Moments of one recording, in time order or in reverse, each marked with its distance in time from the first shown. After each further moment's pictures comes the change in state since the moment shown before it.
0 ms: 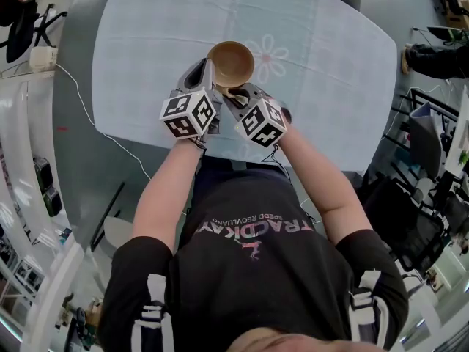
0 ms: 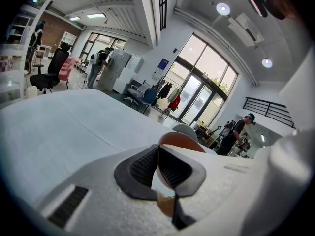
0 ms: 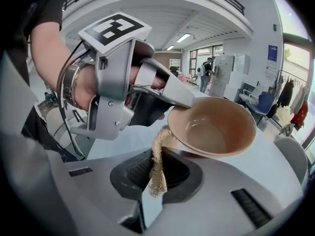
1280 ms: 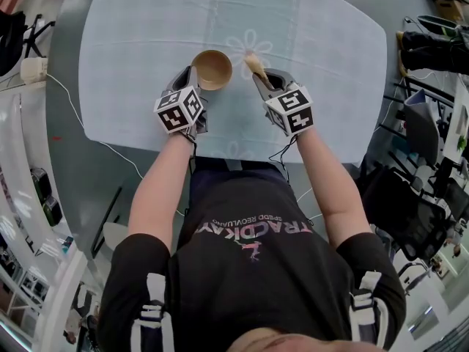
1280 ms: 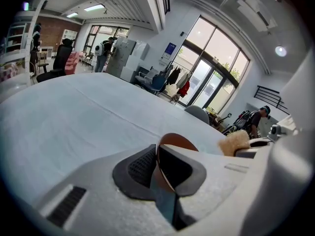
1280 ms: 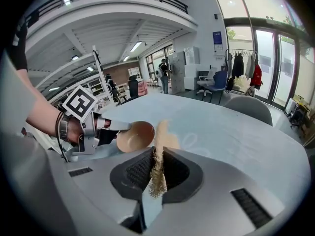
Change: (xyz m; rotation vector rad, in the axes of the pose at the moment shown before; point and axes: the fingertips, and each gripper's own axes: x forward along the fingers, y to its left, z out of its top) left arm 0.021 0.035 -0.065 -0.001 0.165 0.115; right arm -0.081 -0.094 -0.066 0.438 -0.071 -0.269
